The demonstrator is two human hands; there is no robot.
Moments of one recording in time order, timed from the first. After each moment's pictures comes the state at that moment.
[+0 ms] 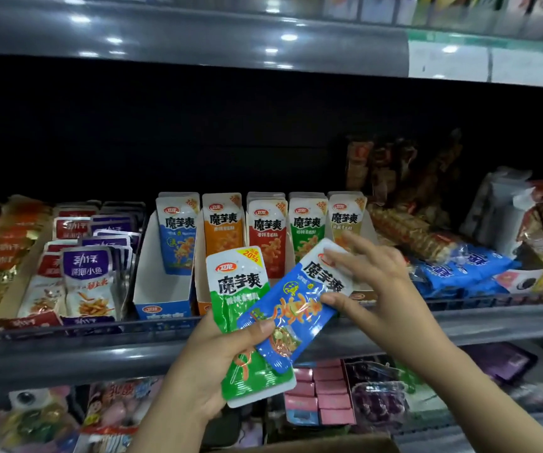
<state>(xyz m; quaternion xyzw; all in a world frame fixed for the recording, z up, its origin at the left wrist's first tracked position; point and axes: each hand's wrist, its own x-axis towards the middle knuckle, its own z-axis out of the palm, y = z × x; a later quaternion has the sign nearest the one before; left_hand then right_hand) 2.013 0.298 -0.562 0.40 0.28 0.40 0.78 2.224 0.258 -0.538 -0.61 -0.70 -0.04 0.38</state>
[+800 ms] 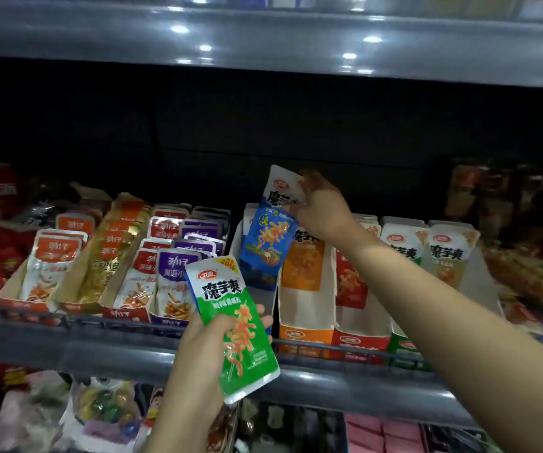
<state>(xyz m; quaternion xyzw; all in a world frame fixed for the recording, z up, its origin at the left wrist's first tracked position) 1.940 0.342 -0.565 0.32 0.42 0.54 0.65 2.098 0.457 -0.467 -0.61 -0.69 0.08 0.38</state>
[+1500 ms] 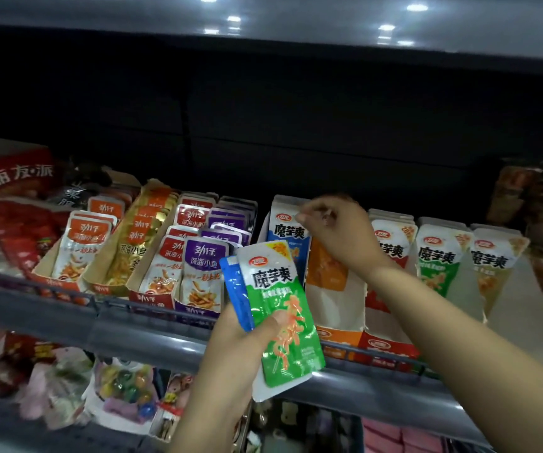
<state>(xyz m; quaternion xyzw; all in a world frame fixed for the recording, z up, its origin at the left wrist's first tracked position) 1.939 0.341 -0.572 0.37 0.43 0.53 0.62 2.096 0.460 -0.513 -0.54 -0.72 0.09 0.42</state>
